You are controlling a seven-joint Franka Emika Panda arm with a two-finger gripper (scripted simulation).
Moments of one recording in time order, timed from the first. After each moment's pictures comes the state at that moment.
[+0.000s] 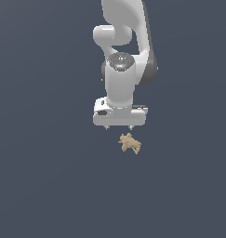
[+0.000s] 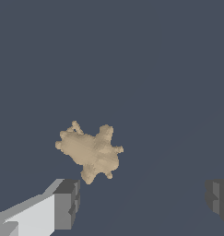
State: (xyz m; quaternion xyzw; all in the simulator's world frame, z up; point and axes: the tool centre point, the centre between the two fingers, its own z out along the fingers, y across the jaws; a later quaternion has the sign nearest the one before) arm 0.009 0.027 0.175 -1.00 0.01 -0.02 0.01
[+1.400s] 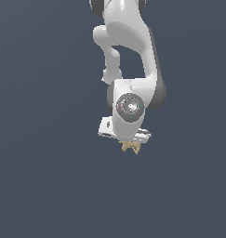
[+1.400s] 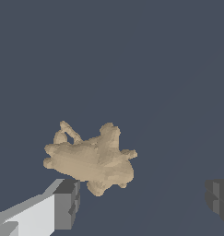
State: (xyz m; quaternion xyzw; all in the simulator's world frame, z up) arm 0.029 0.043 0.122 -0.99 0.08 0.13 -0.01
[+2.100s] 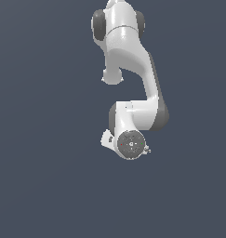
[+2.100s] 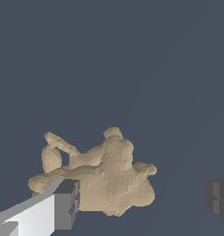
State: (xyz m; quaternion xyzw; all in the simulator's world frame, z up) arm 0.035 0.051 0.079 -0.96 0.14 0.23 -0.03
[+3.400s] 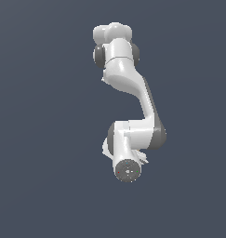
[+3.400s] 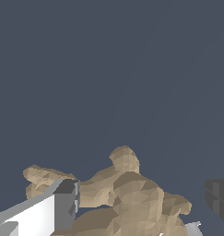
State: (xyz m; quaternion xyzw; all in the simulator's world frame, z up) arm 0.033 0.057 0.039 -0.92 0.19 0.33 -0.04
